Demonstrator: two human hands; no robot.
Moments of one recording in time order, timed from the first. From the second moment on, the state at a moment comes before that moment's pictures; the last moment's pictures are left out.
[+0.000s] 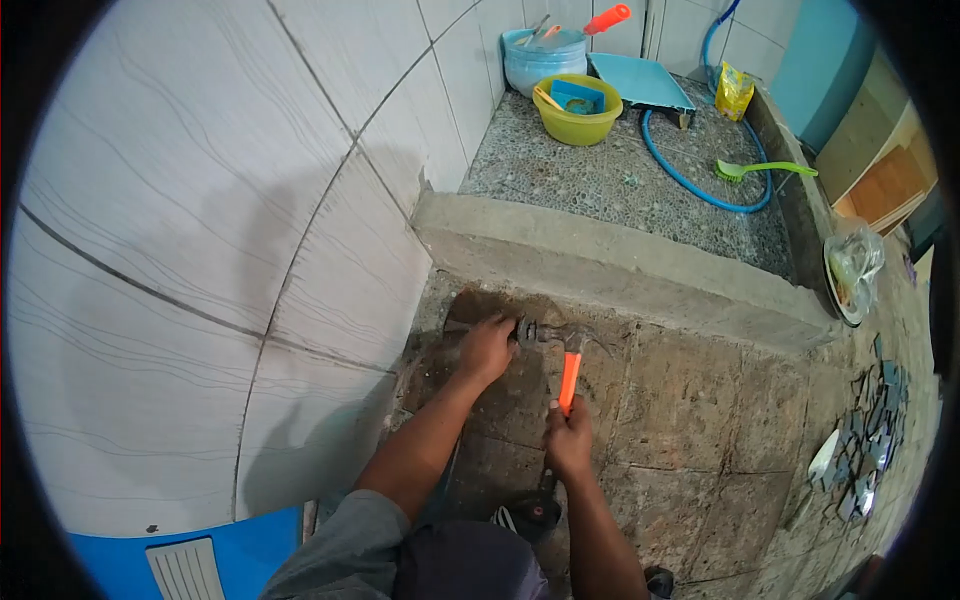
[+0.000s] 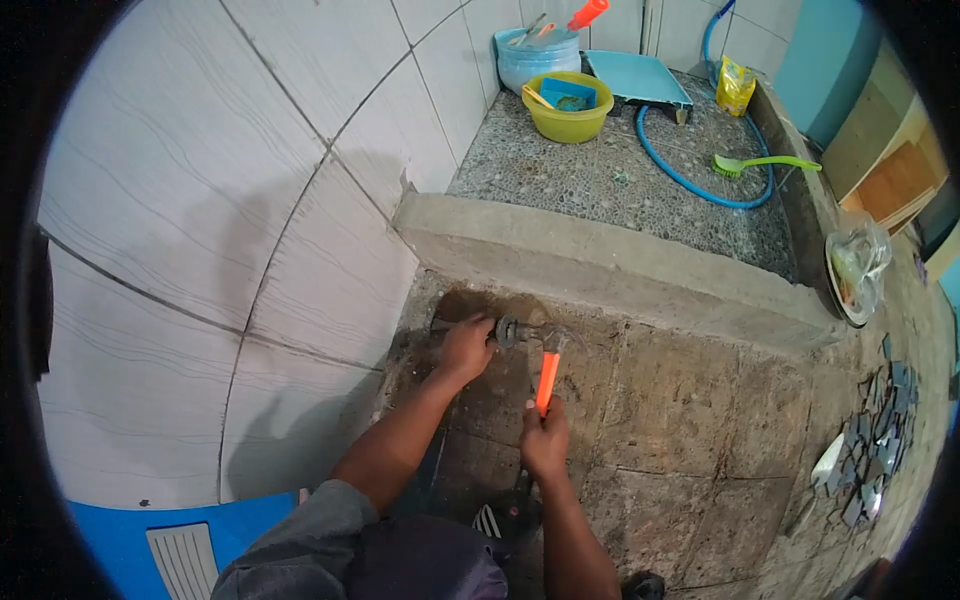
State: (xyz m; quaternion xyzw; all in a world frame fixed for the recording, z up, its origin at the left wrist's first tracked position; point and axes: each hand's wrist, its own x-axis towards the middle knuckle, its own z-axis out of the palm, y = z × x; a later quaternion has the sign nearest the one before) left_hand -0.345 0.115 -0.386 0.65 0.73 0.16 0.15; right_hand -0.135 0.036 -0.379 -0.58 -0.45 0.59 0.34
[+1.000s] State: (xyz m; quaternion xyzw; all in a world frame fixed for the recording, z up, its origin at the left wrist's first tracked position) left_hand -0.331 0.121 -0.397 0.65 0.71 0.19 0.18; right_hand -0.089 0.027 -0.421 -0.62 -0.38 0.55 0.41
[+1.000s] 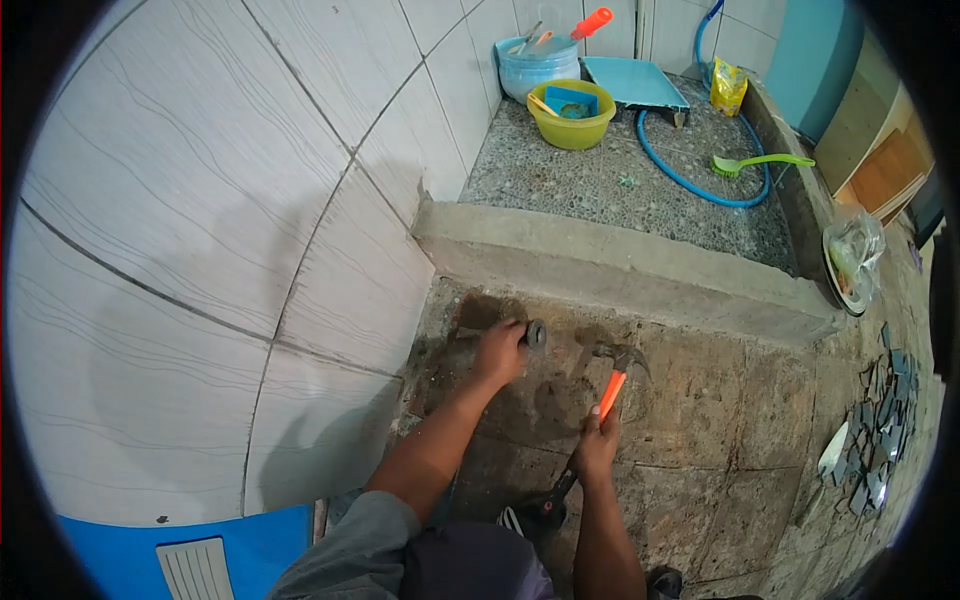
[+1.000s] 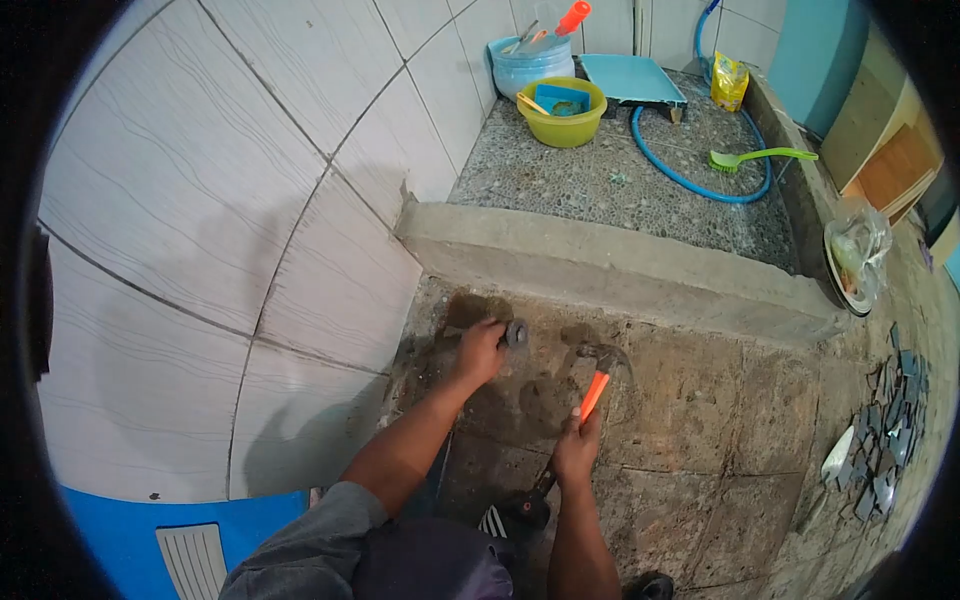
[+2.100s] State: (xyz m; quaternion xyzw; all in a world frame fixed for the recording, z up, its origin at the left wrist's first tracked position) left_hand -0.383 0.138 -0.379 0.67 0.66 0.30 0.15; right_hand -0.151 0.027 -0.360 -0.59 -0.62 0.49 0.18
